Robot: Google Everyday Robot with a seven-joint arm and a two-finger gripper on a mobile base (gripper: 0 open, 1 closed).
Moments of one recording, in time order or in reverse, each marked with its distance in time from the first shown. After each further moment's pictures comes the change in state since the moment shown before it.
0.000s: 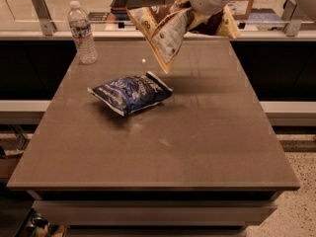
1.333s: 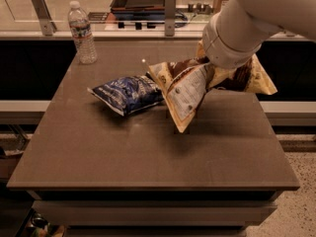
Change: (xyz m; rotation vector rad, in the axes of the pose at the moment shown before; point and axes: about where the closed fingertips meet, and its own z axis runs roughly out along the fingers) arm -0.047 0.141 -0.057 -0.313 0.098 0.148
